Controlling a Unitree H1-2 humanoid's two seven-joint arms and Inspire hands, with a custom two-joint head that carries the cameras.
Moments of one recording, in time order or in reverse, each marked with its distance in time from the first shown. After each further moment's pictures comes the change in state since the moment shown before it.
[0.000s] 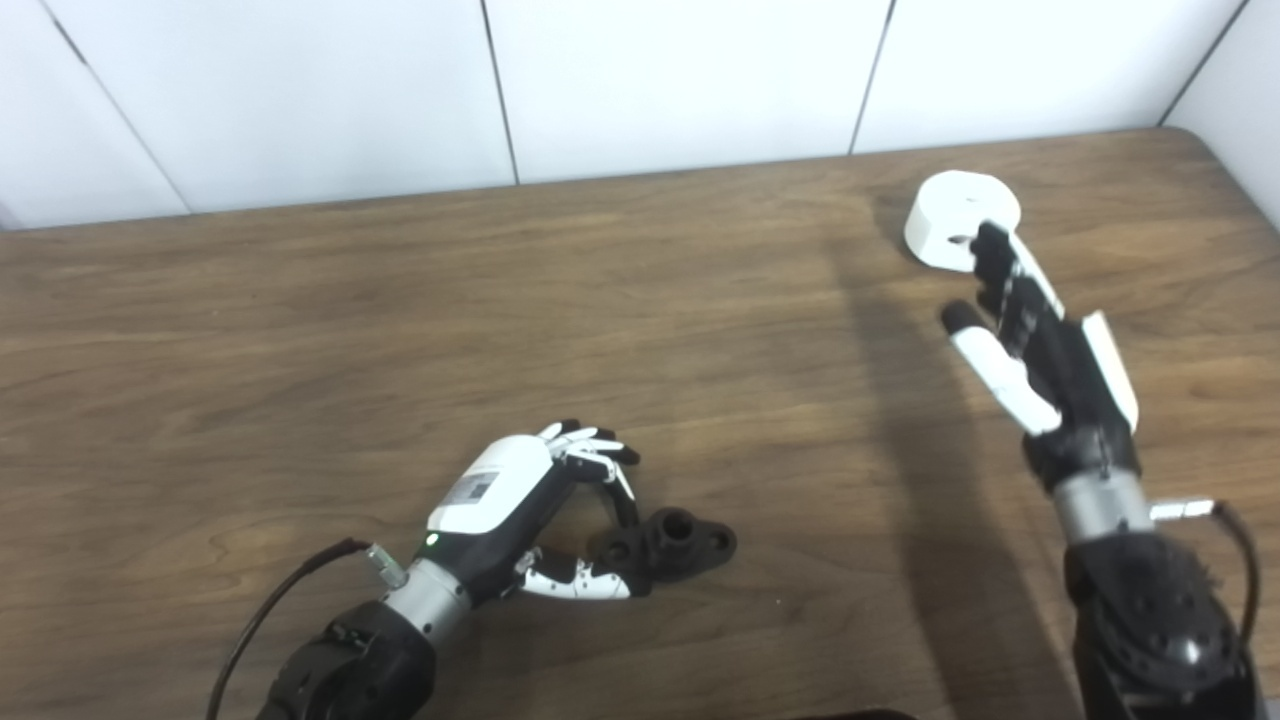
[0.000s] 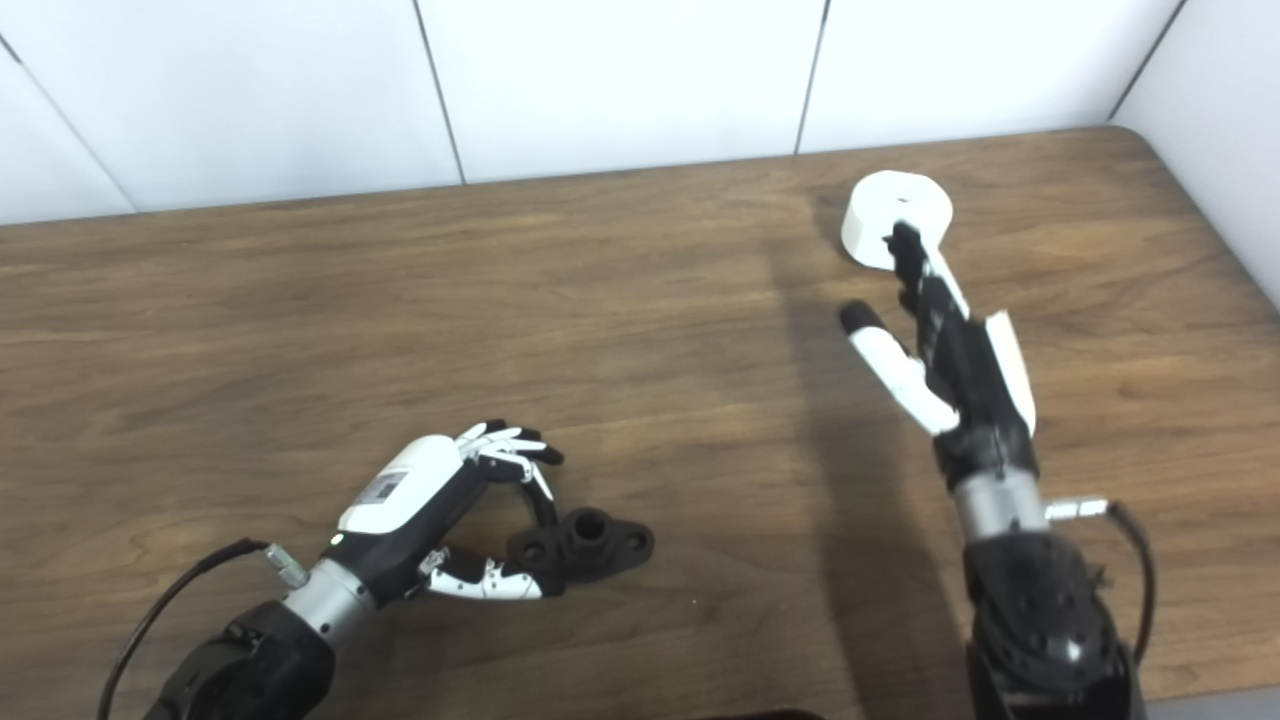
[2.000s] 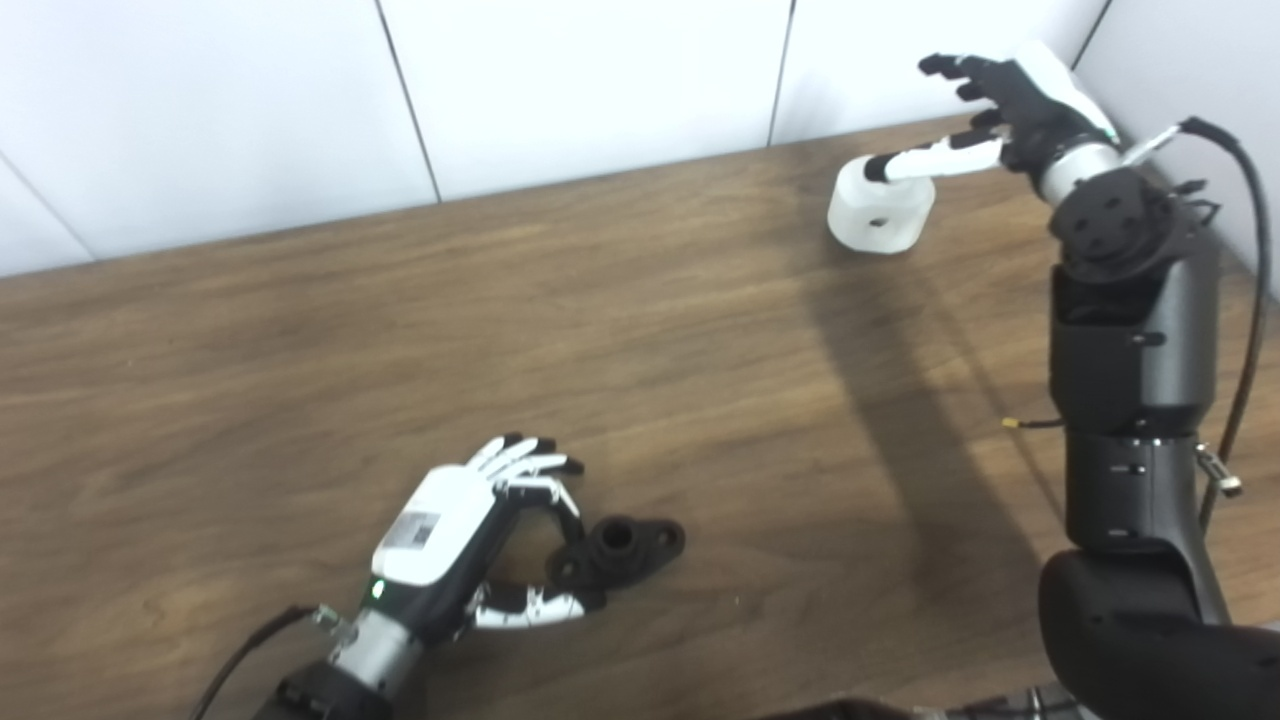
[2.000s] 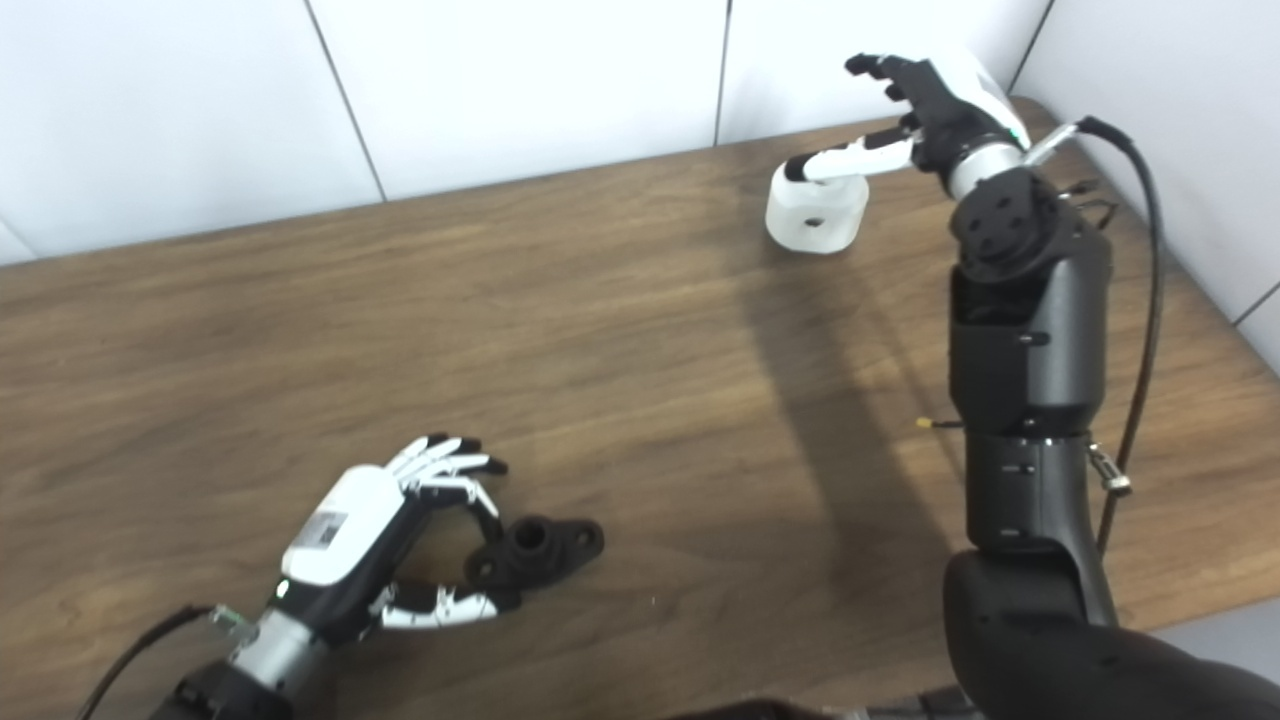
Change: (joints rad) left arm 0.003 0.048 -0.046 0.128 0.076 -0.187 0.204; right arm -0.580 -0.147 -0.187 0.452 -0.724 0.136 0.655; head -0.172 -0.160
